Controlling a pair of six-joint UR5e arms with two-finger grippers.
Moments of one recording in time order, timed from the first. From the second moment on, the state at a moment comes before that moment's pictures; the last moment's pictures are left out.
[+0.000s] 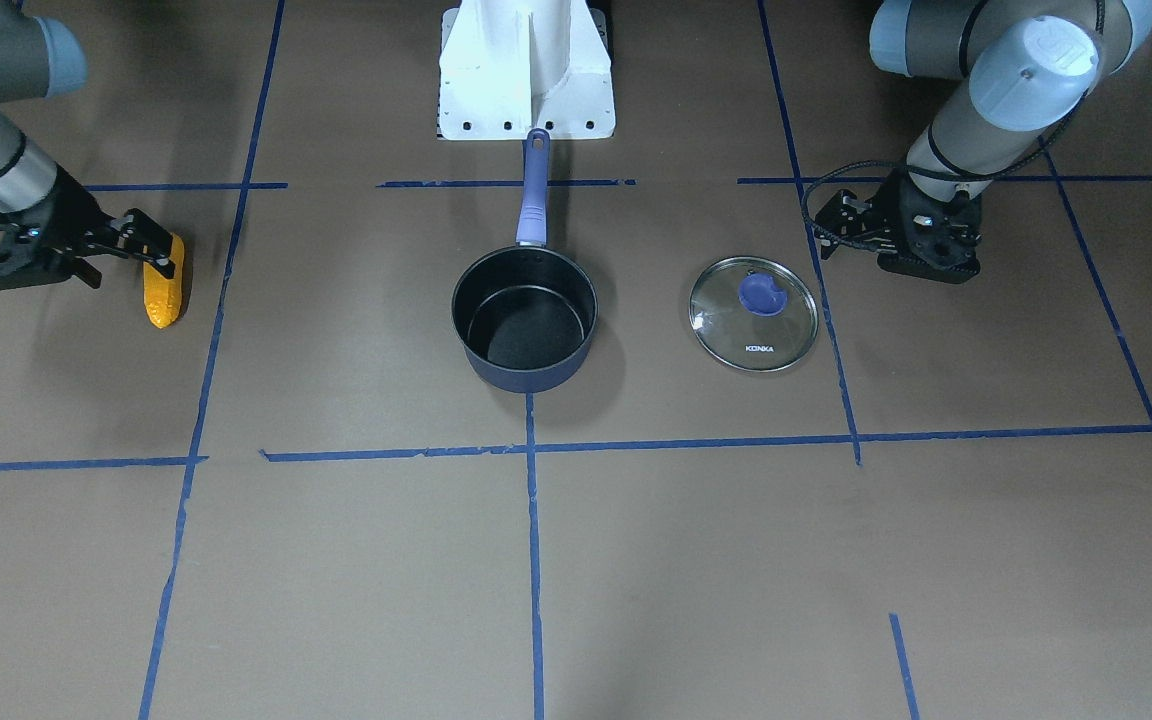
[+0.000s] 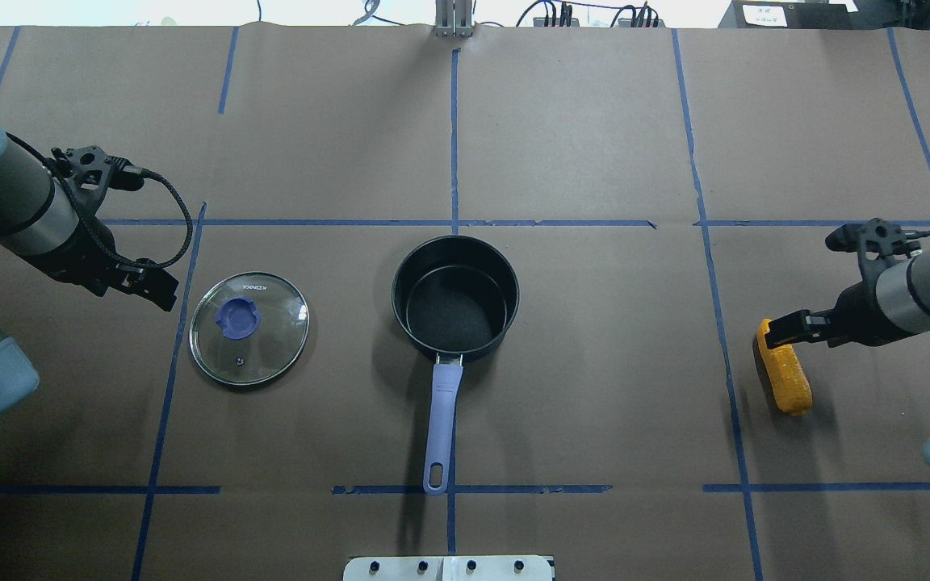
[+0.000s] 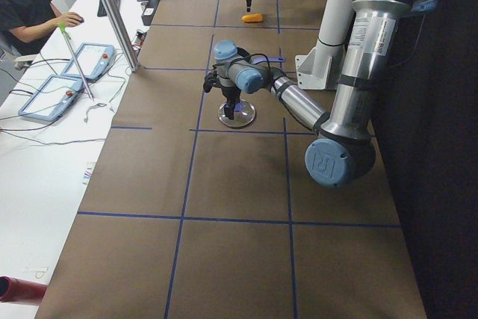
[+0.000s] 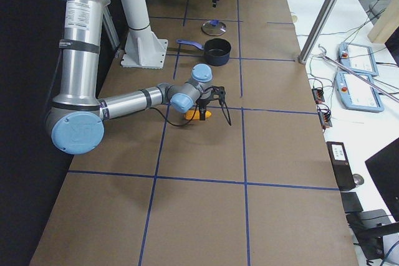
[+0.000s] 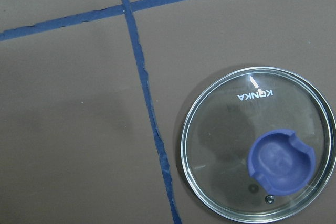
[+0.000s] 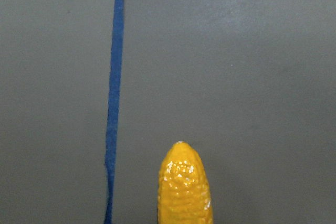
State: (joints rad) left arm -0.84 -1.76 -1.96 -1.58 -2.19 -0.68; right arm 0.77 -1.69 1.86 -1.02 2.12 0.98
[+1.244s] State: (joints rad) left arm -0.90 -1.70 -2.01 -1.58 -2.20 -0.65; right arm 0.69 -1.66 1.90 -1.04 2.07 1.01
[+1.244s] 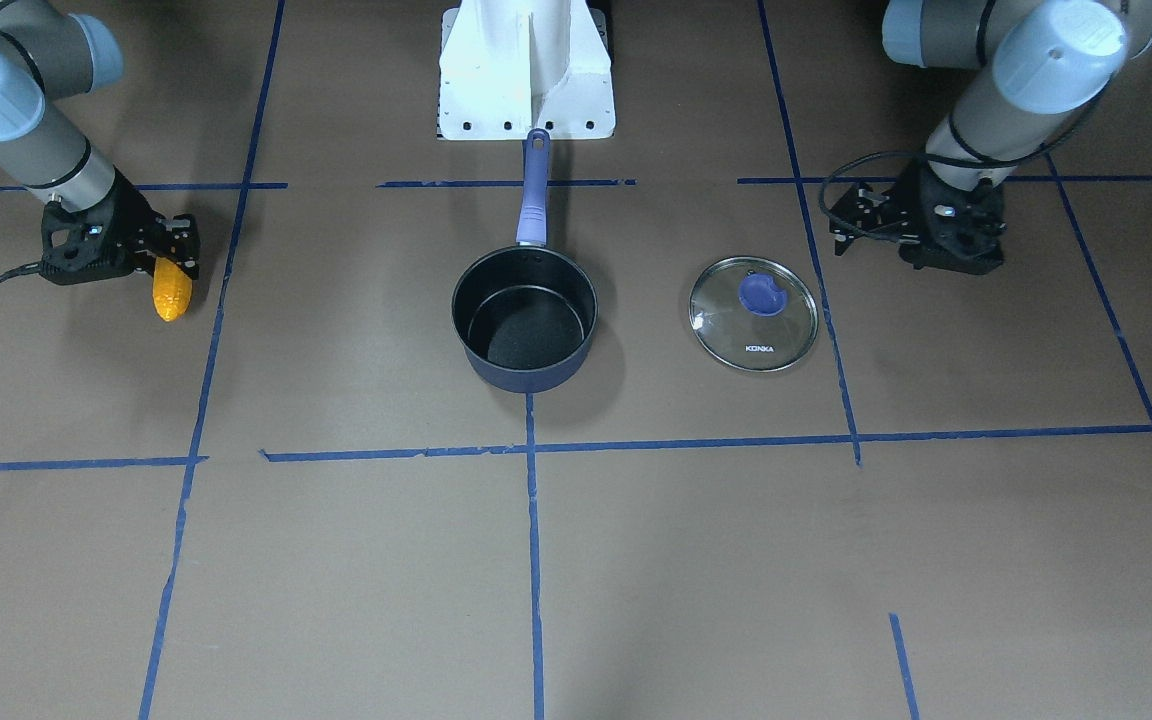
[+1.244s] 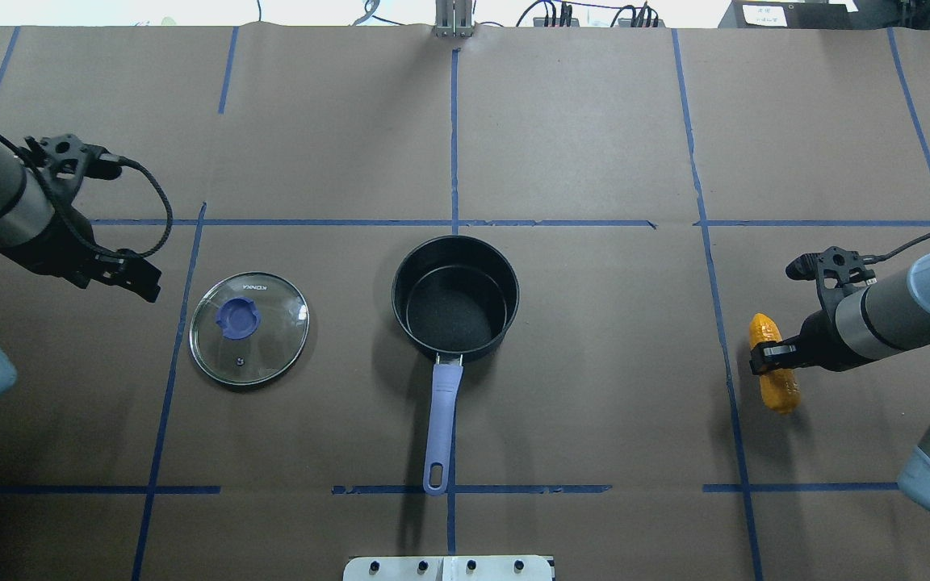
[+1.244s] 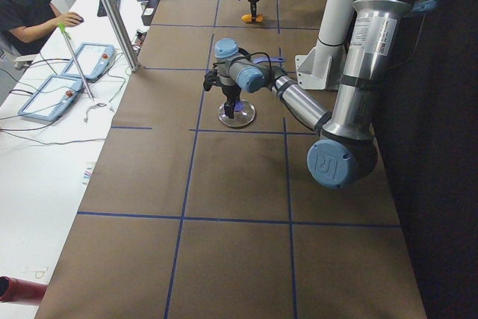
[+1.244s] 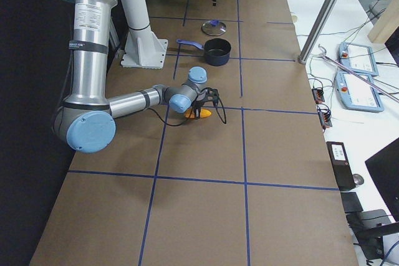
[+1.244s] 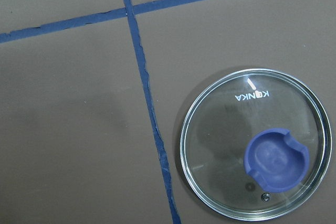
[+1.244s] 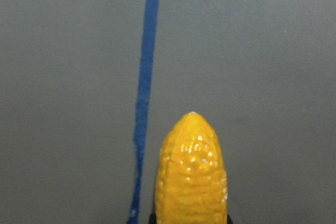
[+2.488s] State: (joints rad) left arm -1.29 -1.39 -2.07 -1.57 -2.30 -0.17; right arm 0.48 -0.85 1.69 -1.51 1.86 1.56
